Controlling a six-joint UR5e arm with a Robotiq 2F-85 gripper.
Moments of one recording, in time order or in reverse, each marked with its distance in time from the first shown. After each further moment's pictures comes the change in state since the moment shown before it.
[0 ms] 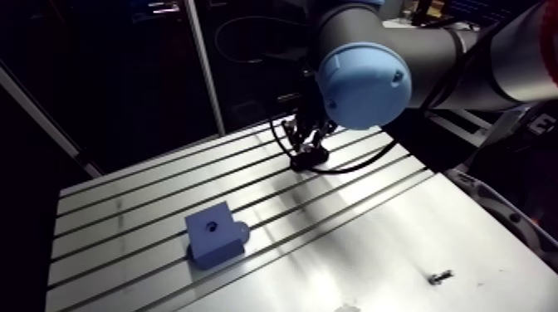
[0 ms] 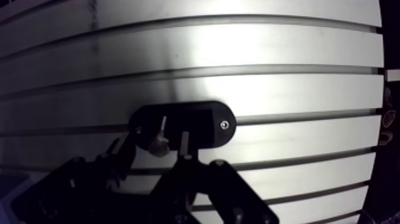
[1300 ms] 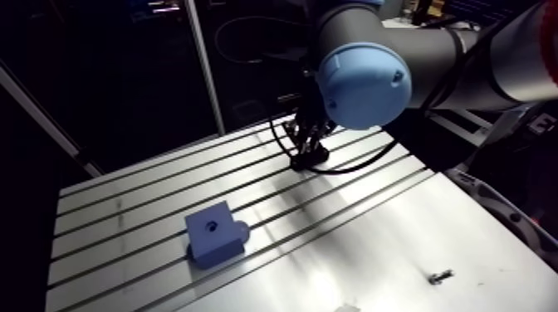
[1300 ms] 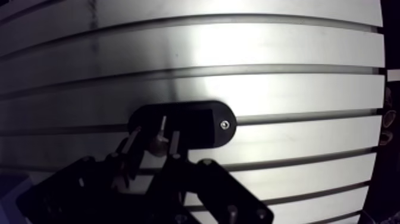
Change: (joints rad) arm 0.000 0.002 0.000 0.000 -0.001 -0.002
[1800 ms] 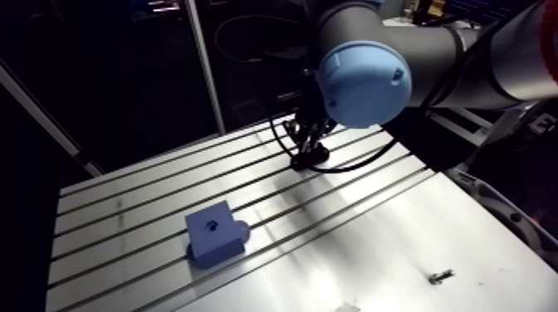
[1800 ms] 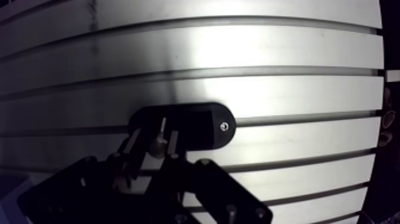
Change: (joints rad) arm 0.001 0.002 -0.004 0.000 -0.001 0.000
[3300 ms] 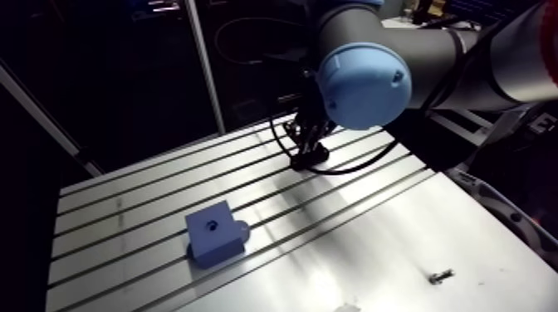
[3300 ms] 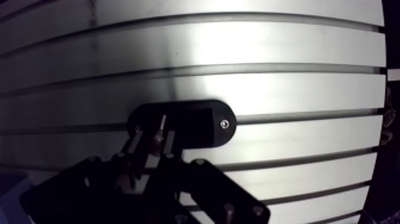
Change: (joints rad) arm 0.000 0.000 0.005 0.001 -0.002 -0.002
